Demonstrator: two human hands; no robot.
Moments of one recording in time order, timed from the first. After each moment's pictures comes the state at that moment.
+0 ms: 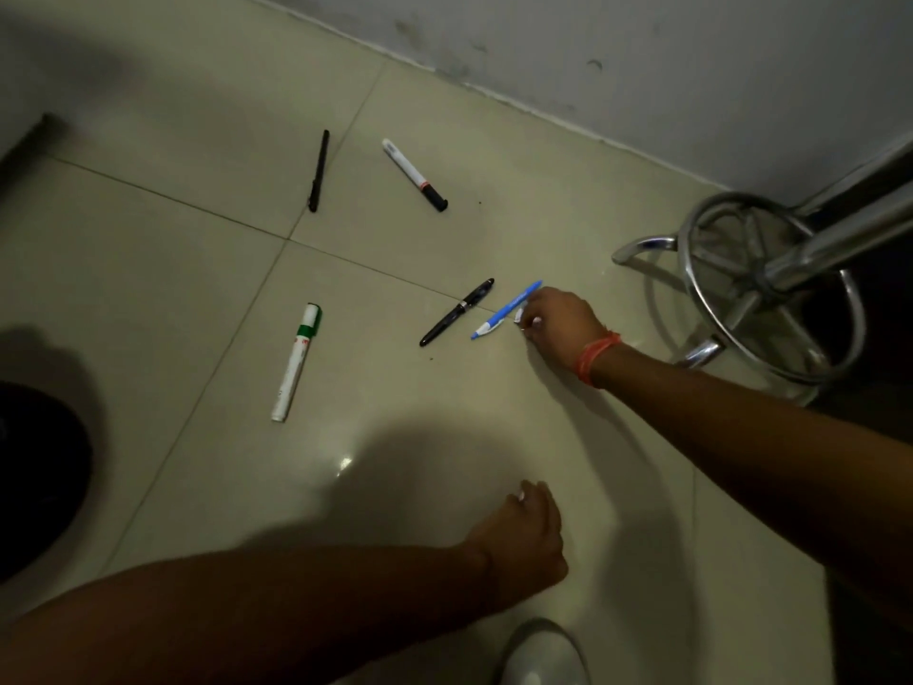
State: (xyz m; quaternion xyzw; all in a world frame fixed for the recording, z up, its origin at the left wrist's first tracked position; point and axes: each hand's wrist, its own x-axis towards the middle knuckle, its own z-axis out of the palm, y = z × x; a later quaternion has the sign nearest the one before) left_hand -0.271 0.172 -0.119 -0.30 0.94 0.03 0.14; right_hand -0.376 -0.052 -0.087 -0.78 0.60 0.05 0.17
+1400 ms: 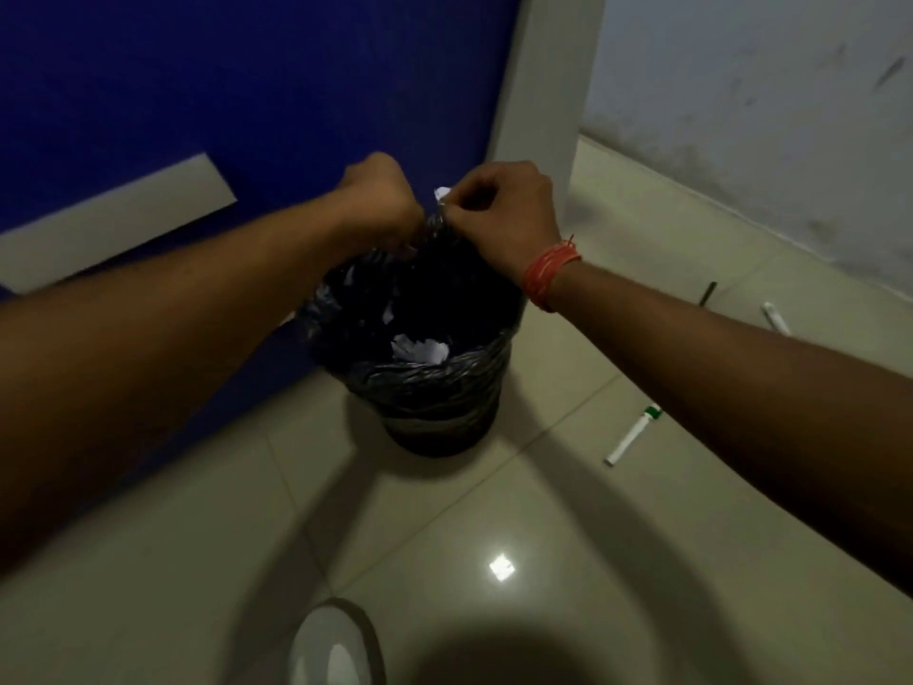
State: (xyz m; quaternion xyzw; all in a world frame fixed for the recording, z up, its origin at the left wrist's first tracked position) left_hand 0.186 0.175 0.172 -0.93 0.27 0.15 -0.18; right_hand 0.080 0.086 0.126 -0.82 0.22 -0.38 0.37
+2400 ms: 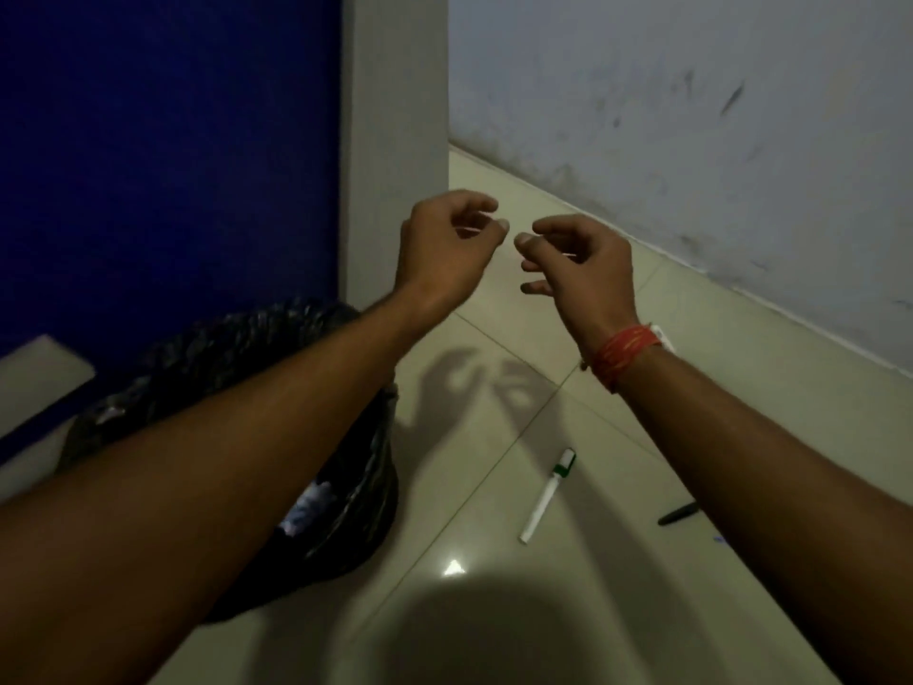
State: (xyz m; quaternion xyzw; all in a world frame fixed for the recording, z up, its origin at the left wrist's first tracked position) left_hand 0.110 -0.003 0.115 -0.73 0.42 0.15 -0.52; right_hand -0.017 -0.061 0.098 -0.64 0.40 -0.42 0.50
